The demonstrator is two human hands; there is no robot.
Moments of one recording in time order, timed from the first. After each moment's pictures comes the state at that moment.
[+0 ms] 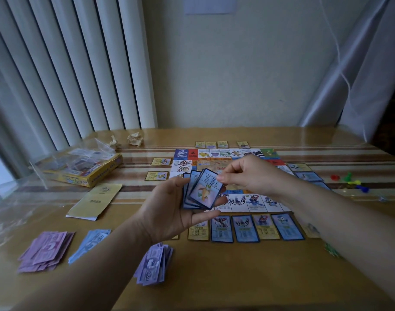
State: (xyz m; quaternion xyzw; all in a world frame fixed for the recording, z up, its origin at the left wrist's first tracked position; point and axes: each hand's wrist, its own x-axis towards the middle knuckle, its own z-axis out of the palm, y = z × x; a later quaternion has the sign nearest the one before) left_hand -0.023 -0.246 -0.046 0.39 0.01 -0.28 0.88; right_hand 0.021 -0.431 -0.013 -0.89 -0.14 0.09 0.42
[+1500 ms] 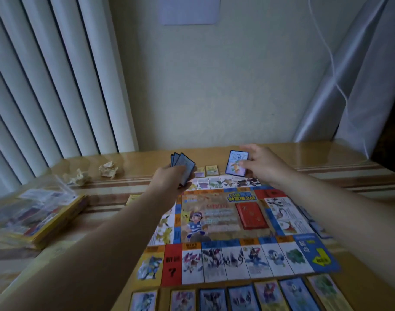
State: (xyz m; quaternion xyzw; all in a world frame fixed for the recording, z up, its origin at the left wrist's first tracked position) left_hand 0.164 -0.282 -0.020 0.59 0.12 -0.04 0.80; right_hand 0.201 -0.488 -0.019 -0.87 -0.02 -0.05 0.49
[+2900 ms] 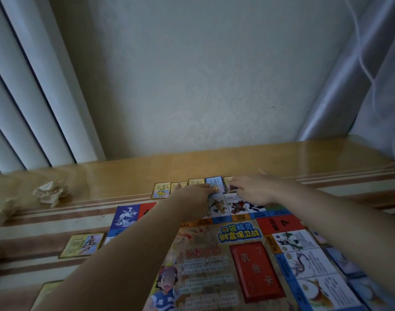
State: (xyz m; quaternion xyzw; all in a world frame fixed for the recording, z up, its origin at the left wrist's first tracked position) left_hand 0.313 -0.350 -0.085 0.96 -0.22 -0.15 0.02; right_hand 0.324 -0.529 -0.078 -0.97 -0.14 0.17 -0.06
